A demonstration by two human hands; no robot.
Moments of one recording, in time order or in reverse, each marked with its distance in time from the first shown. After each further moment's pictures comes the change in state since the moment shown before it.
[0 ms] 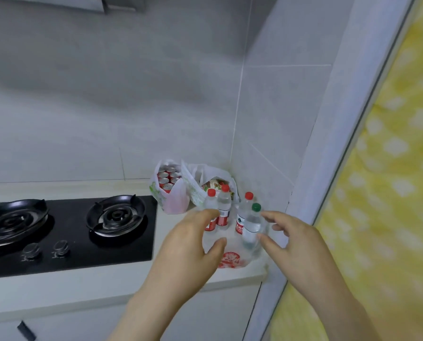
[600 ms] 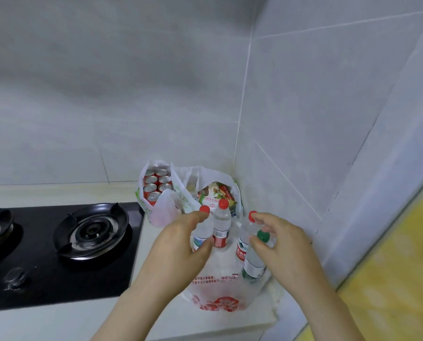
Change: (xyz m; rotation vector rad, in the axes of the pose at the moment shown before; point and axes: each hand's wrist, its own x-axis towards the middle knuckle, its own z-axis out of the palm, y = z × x) left_hand 0.161 -0.075 0.083 0.000 -0.039 -0.154; right_hand 0.180 0.079 0.070 0.102 -0.098 0.020
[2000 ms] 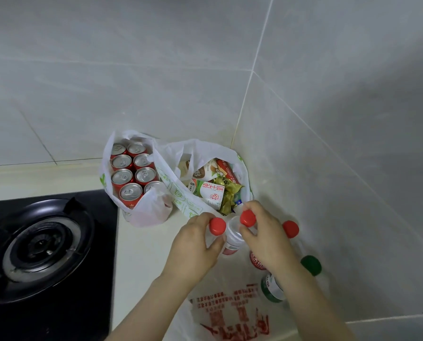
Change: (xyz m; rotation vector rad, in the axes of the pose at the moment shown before) left_hand 0.161 -0.155 0.115 -0.151 -0.212 -0.066; right_hand 0.175 0.058 0.154 -0.096 -0.146 0.187
